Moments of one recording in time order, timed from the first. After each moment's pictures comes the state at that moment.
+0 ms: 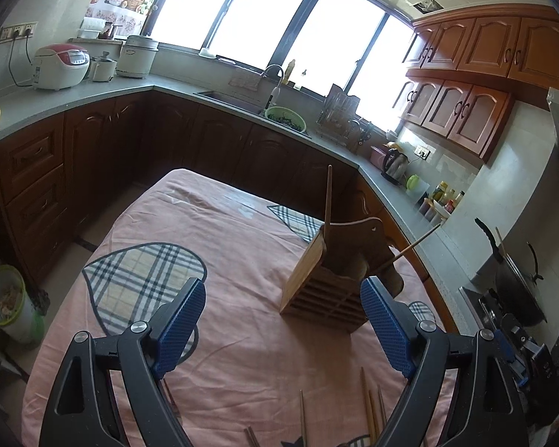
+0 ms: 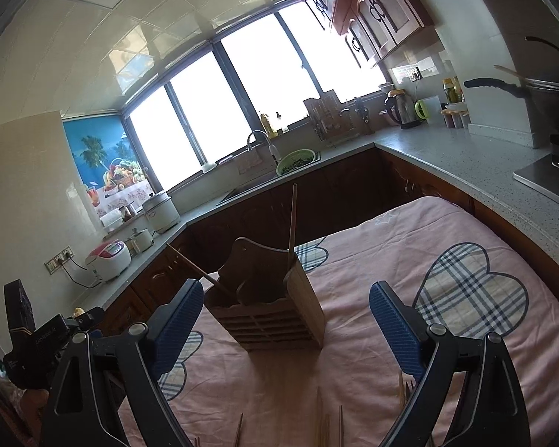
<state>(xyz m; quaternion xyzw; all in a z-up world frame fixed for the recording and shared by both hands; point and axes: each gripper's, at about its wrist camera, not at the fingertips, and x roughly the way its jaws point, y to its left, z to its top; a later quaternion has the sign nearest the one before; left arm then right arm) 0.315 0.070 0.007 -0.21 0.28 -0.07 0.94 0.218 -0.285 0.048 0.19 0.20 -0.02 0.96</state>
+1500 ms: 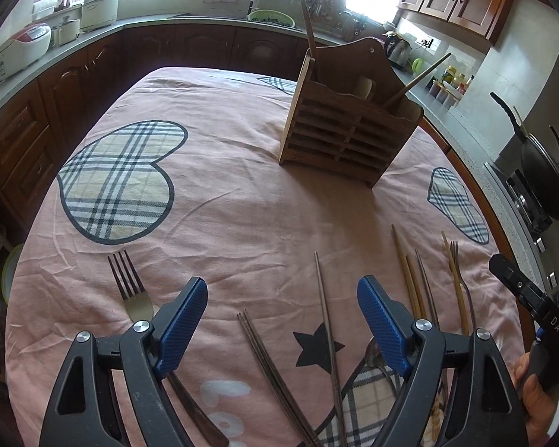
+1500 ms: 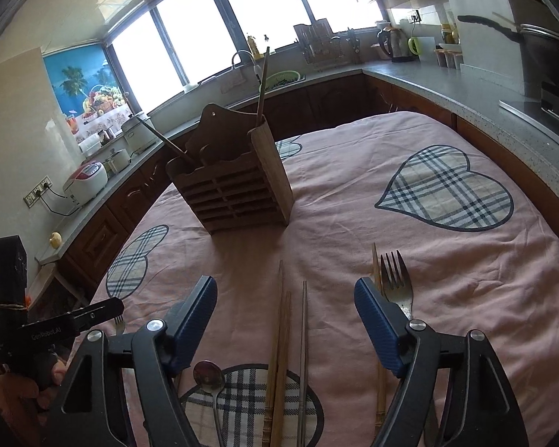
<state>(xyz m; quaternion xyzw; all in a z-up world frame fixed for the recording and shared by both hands) 0.316 -0.004 -0.037 -0.10 0.45 -0.08 0.88 0.190 -0.269 -0.039 0.15 0.35 -0.03 0.93</state>
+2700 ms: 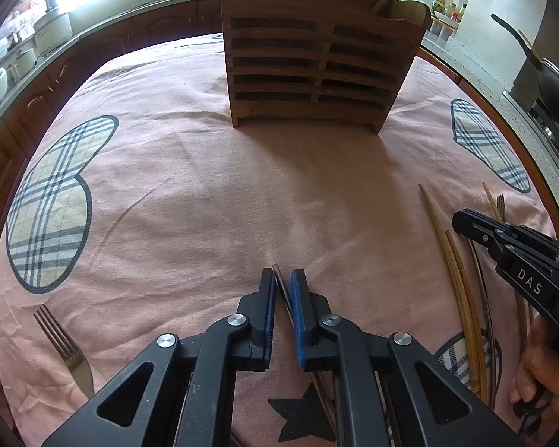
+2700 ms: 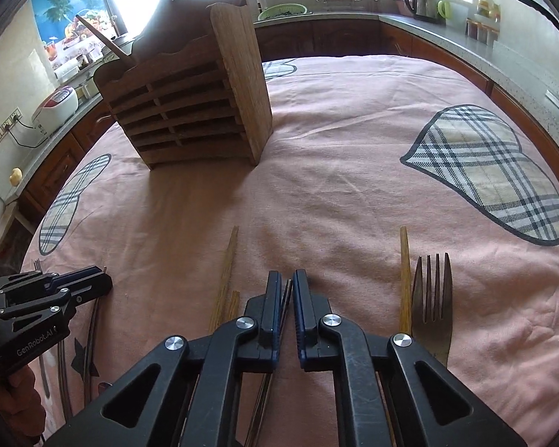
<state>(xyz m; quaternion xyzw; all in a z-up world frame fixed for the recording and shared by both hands) 0.391 -0.076 -0.103 0.00 0.51 -0.09 0.86 0.271 -0.273 -0.112 0.07 0.47 -0.03 0.88</state>
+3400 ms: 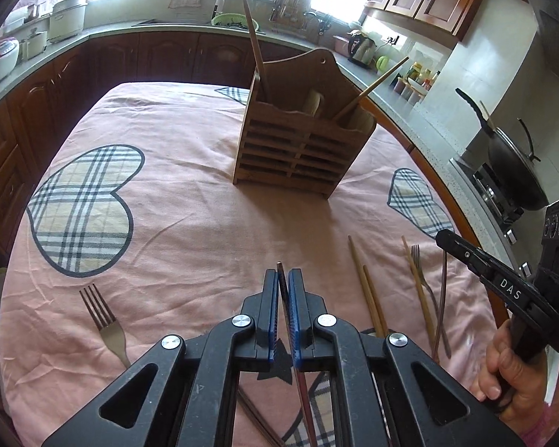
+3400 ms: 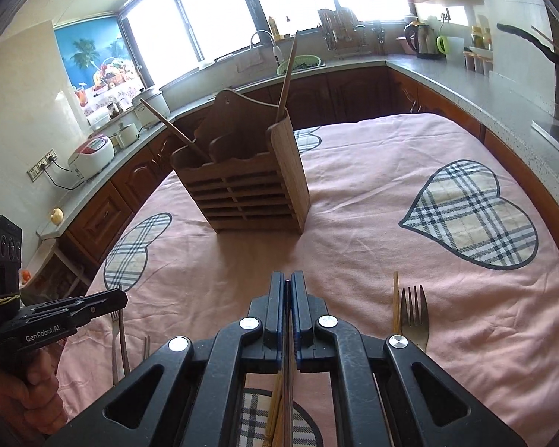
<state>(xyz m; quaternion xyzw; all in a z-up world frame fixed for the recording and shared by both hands) 0.318 -0.012 -0.012 -0.11 0.43 -0.15 0.88 0.229 -0.262 -0.025 0.12 0.38 0.01 0.92</state>
